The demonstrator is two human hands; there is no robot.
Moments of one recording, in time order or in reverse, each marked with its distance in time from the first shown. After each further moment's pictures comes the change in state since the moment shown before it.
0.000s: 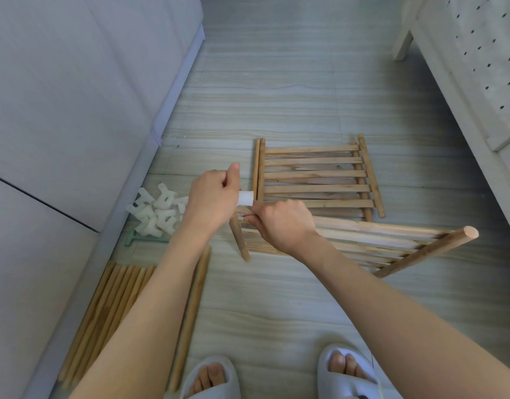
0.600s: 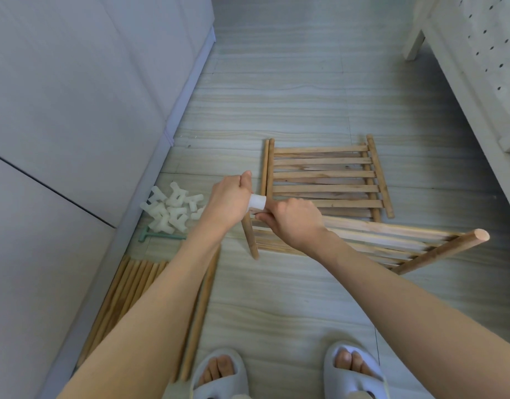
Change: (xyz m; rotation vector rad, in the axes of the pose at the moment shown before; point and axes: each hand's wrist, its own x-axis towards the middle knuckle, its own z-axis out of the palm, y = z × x) left_hand -0.001 0.005 0.004 0.028 -0.157 -0.098; right_hand -0.001 0.000 -0.005 0.068 -0.020 0.054
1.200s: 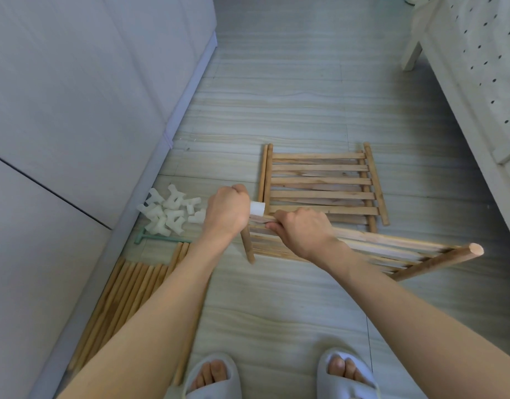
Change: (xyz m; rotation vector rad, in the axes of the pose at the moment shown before) left_hand -0.006 0.003 0.006 -0.145 0.054 -0.214; right_hand -0.016 0.014 -0.005 -0.082 -0.053 0.030
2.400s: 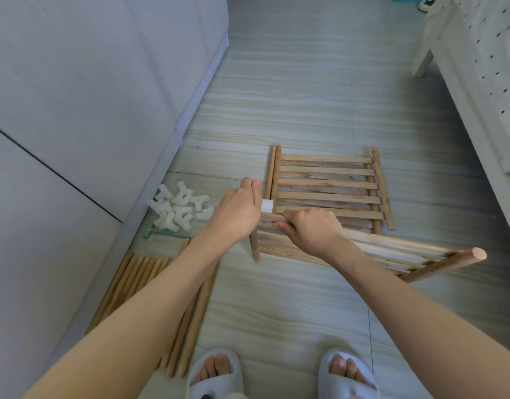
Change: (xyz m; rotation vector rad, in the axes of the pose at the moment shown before) left_hand -0.002 -0.016 -0.004 0.250 -0.039 0.317; right_hand 0.000 0.006 0.001 0.068 0.010 -0.024
